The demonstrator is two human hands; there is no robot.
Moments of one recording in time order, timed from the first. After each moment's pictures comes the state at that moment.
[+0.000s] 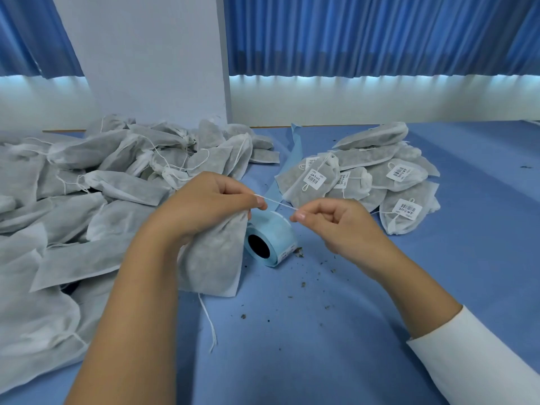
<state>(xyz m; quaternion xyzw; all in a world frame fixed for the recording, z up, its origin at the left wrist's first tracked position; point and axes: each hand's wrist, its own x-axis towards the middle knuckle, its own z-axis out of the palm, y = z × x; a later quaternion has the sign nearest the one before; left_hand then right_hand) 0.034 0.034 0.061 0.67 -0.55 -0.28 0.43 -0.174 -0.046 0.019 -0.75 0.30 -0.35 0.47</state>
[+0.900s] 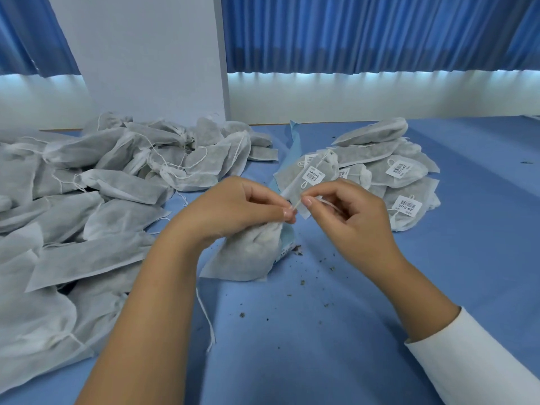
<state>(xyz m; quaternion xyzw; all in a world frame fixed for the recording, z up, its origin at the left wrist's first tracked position) 0.008 0.030 0.062 0.60 -0.59 -0.37 0.38 -0.175 -0.039 0.016 -0.77 0.25 -0.52 0.28</state>
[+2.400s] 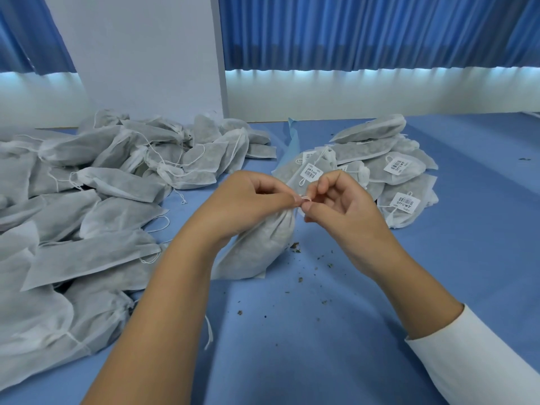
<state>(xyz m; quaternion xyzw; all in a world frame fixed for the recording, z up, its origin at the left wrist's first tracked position) -0.013 0.024 0.060 0.63 -0.54 -0.33 0.45 -0.174 -0.040 0.021 -0.67 0.20 -0.46 0.55</state>
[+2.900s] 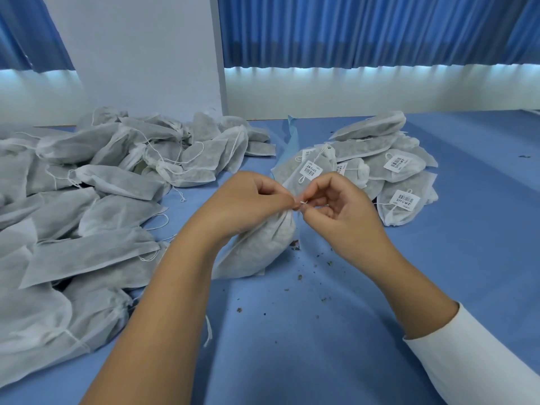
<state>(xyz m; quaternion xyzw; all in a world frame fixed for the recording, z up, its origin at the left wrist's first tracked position) -0.014 0.020 0.058 0.67 -0.54 -0.31 0.41 -0.172 -0.037 0.018 -0.73 0.25 -0.46 0.45</state>
